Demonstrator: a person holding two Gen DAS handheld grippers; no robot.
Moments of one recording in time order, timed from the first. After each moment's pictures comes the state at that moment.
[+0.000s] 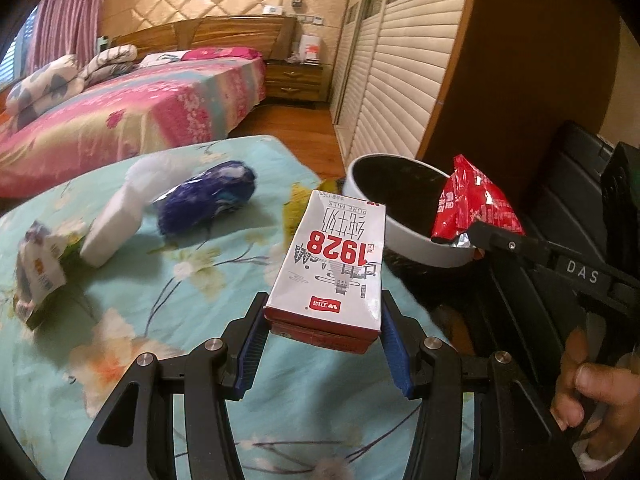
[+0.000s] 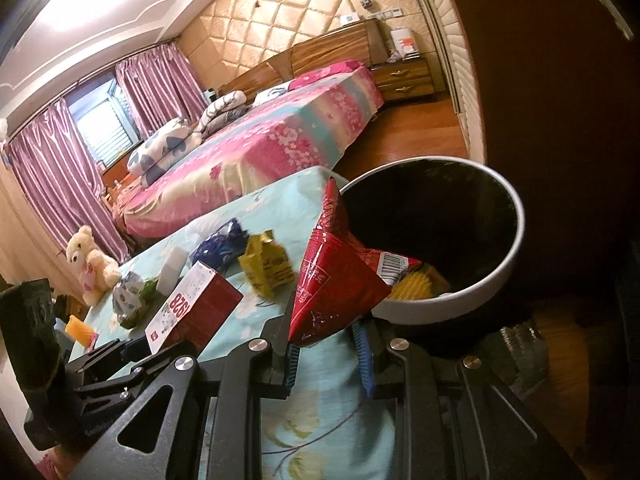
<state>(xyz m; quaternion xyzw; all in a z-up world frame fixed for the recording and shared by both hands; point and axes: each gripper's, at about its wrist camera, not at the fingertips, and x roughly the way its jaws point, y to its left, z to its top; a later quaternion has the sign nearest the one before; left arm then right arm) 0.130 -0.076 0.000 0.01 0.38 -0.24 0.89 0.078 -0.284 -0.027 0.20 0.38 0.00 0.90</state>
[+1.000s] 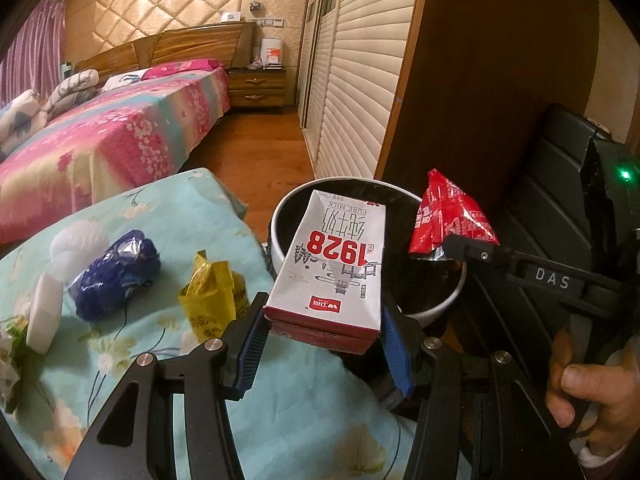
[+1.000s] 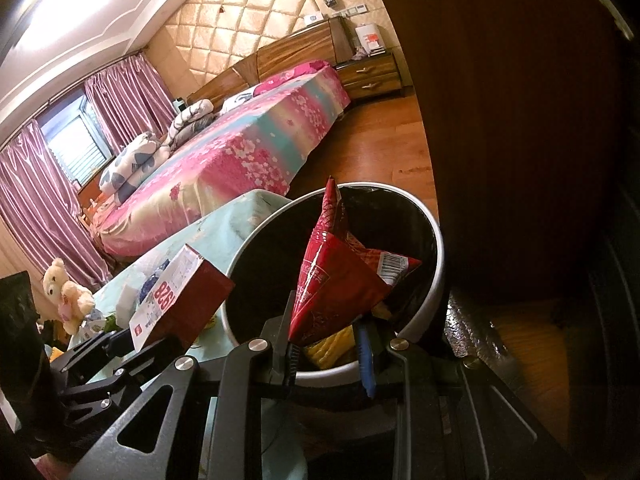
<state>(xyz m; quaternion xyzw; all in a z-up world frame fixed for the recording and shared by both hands) 0.186 -0.164 -0.002 0.04 0.37 -0.28 0.88 0.105 -0.354 -0.038 0.22 0.40 -0.04 0.89</state>
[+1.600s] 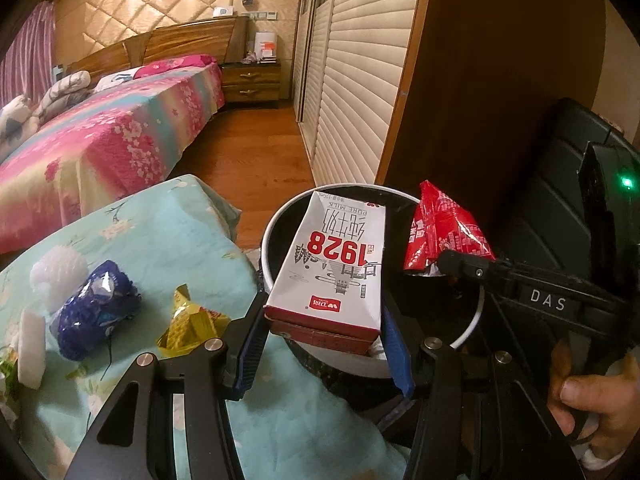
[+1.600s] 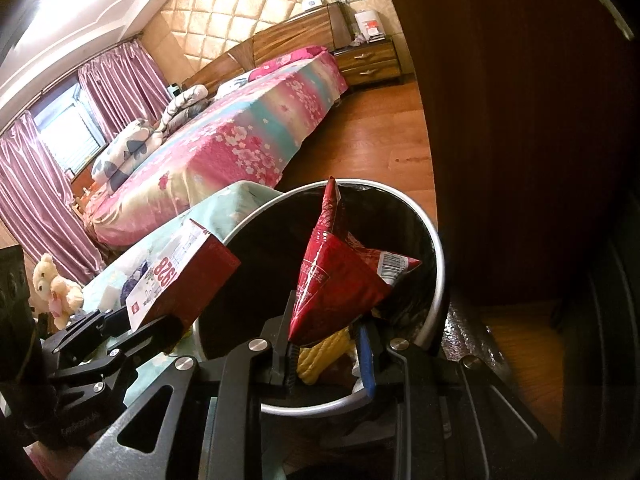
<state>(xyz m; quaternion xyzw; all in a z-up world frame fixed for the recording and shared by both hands) 0.225 -0.191 -0.011 0.06 0.38 -0.29 0.88 0.125 -0.367 -0.048 0.21 0.43 -0.04 0.88</state>
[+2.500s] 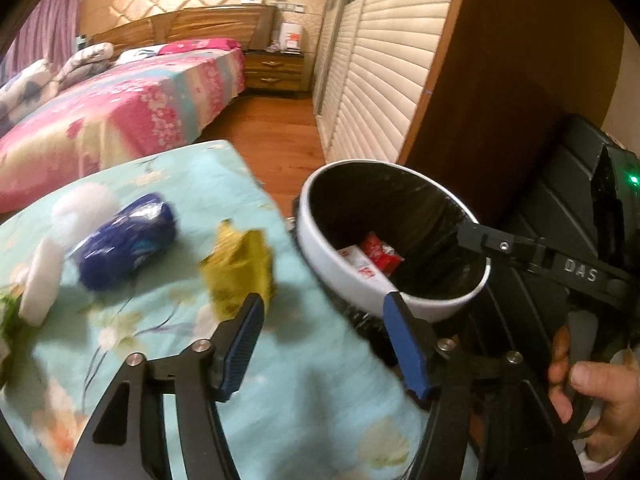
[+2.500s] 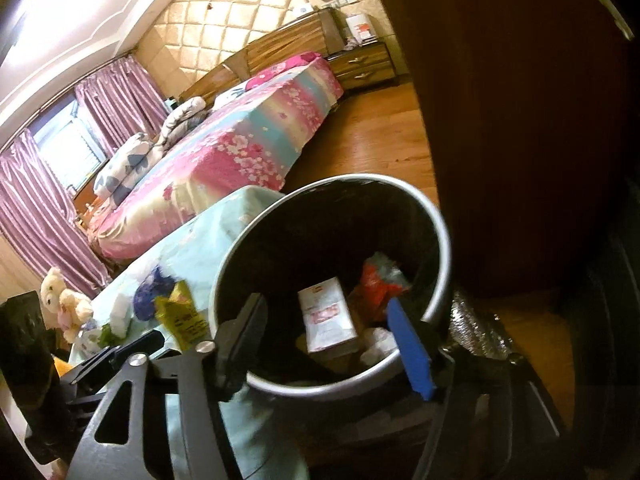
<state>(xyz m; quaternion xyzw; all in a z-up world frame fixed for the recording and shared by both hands) 0.194 -0.137 -0.015 0.01 0.39 -0.26 0.88 0.112 -0.358 -0.040 0.24 0.41 -0.04 0.88</state>
